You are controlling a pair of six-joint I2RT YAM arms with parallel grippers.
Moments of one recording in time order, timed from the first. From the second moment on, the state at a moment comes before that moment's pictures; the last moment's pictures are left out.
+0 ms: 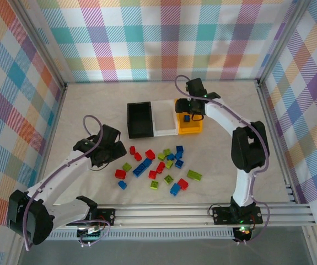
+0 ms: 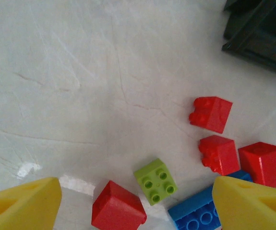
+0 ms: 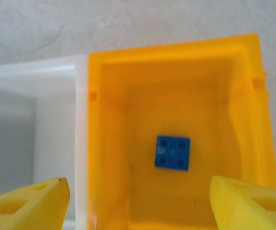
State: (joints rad) left arm -0.46 1.13 0.83 -0.87 -0.18 -0.89; right arm 0.41 1.90 1.56 -0.59 0.01 0.37
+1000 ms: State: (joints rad) left arm -0.60 1.31 0.68 -0.84 -0.09 -0.83; right arm 0.42 1.73 1.28 -0.49 -0.01 0.41
